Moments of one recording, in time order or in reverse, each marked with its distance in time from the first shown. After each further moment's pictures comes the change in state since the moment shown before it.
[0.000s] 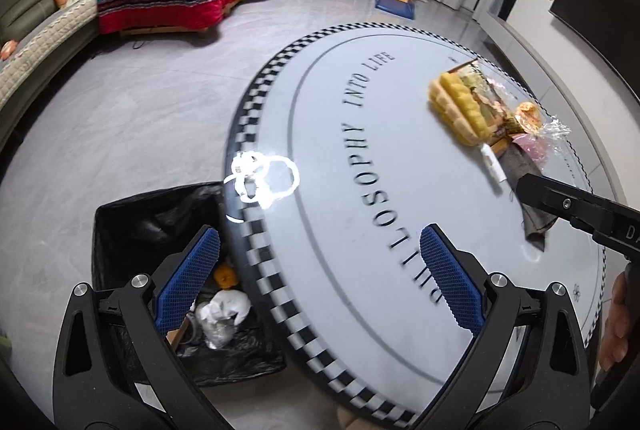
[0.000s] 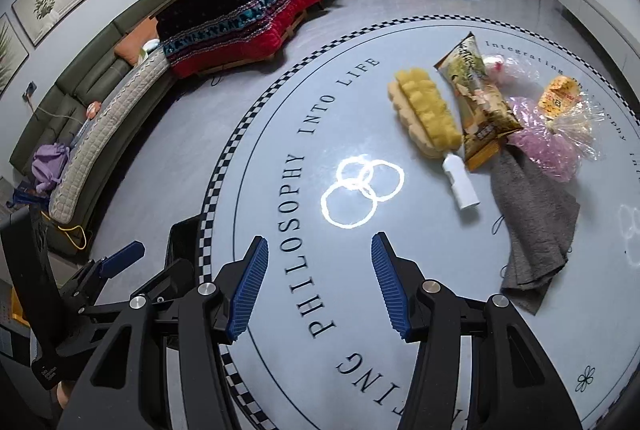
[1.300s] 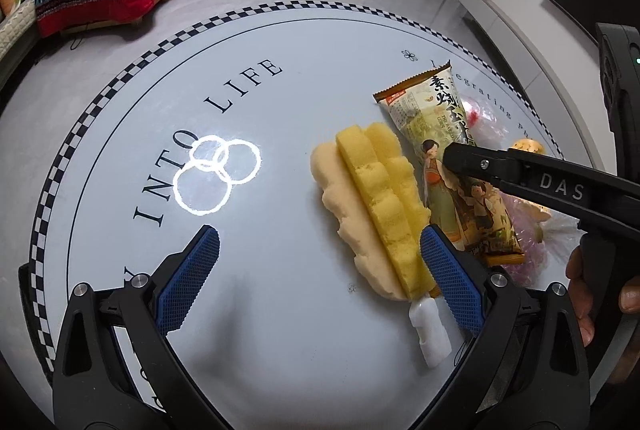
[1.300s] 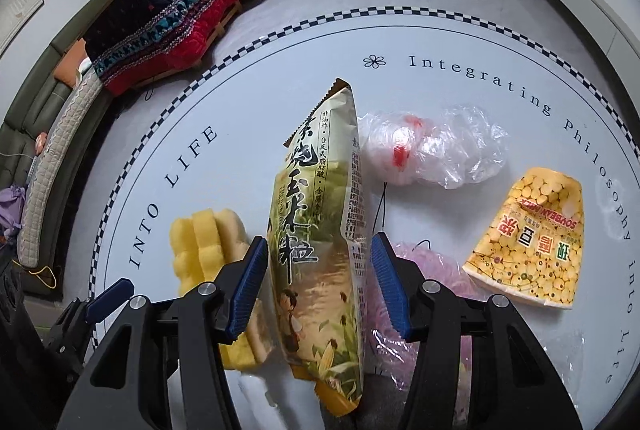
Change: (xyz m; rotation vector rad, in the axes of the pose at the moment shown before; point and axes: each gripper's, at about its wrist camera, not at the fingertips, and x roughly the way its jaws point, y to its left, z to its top) left arm 0.160 -0.127 0.117 0.020 0.115 -0.094; right arm 0.116 -0.161 0.155 0.069 0.120 -0.106
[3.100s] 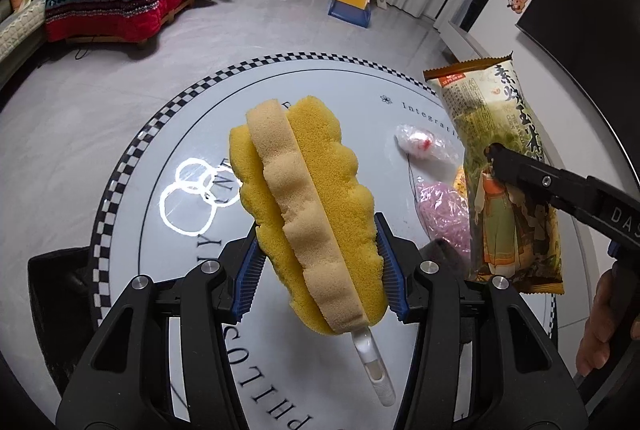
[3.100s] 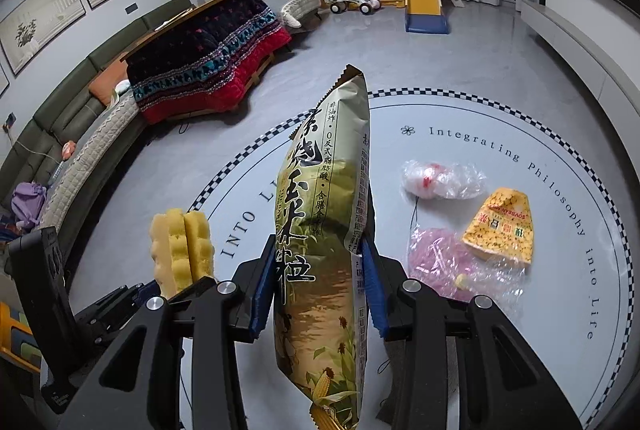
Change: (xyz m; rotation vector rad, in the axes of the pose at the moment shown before) left arm -0.117 0.041 -0.036 -0.028 -0.128 -0.085; right arm -0.145 0.070 -0.066 -0.065 -0.228 0.043
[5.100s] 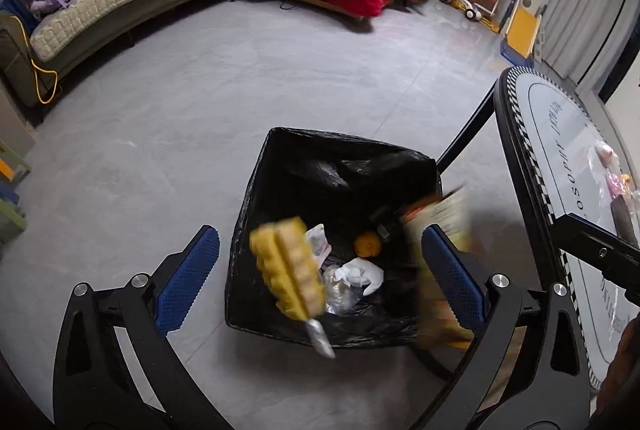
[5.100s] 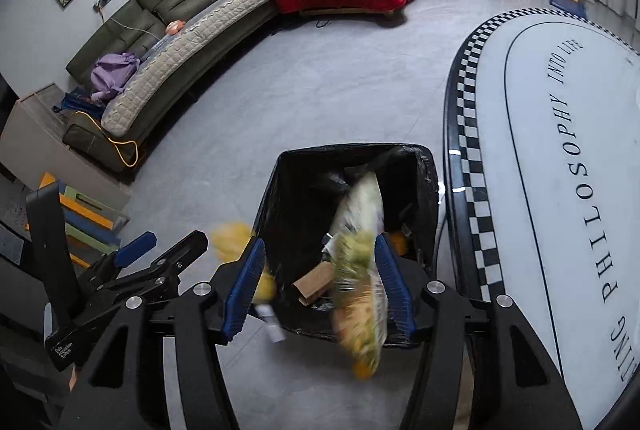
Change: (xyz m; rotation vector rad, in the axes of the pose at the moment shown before) left arm -0.165 0.296 -0.217 -0.343 -0.071 0.439; right arm 0.064 0.303 -0.215 -0.263 0.222 0.308
